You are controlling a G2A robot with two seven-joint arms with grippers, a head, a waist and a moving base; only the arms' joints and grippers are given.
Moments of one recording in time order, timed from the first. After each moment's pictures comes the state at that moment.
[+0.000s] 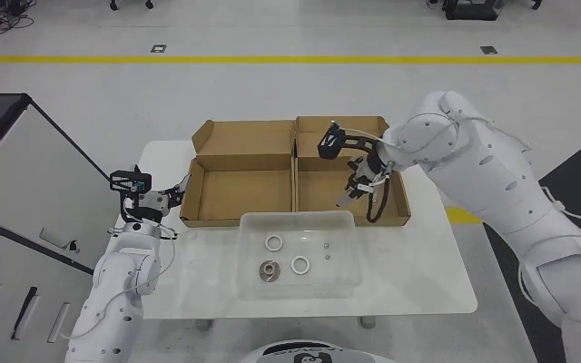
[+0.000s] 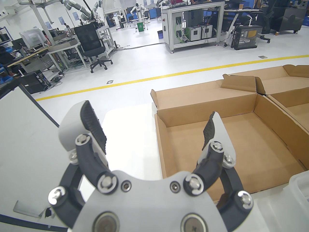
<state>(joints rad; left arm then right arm) 1.73 -1.15 -1.60 -1.80 1.33 0.00 0.00 -0.55 -0.95 0.69 -1.60 -0.23 -0.28 1.54</state>
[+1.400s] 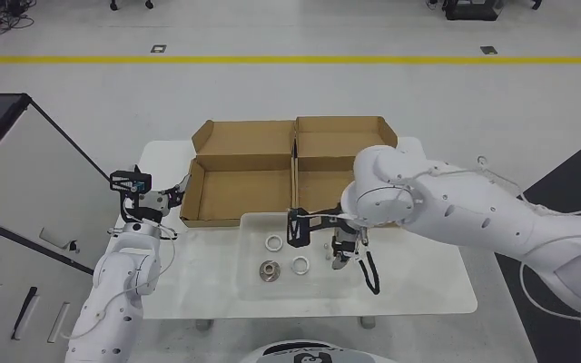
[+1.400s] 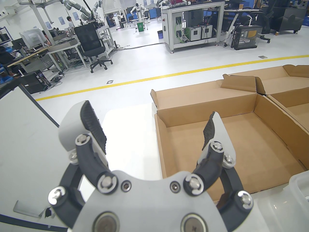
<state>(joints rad) 1.73 -1.15 -1.60 -1.80 1.33 0.00 0.00 -0.35 -0.93 0.20 -1.88 -0.25 -0.33 1.49</state>
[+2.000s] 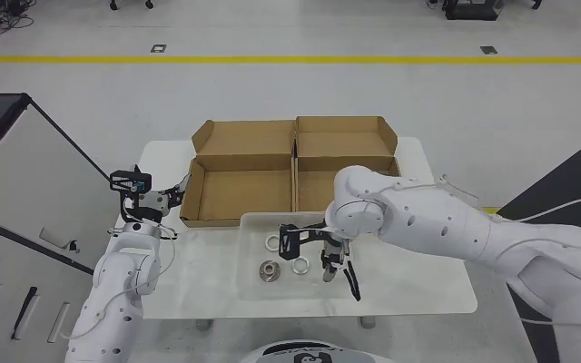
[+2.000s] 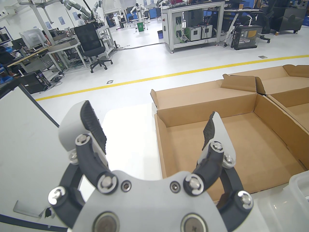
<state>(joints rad) 1.73 -1.15 -1.60 -1.80 1.33 0.00 0.00 -0.47 -1.04 0.17 -1.73 -0.33 -0.34 1.48</state>
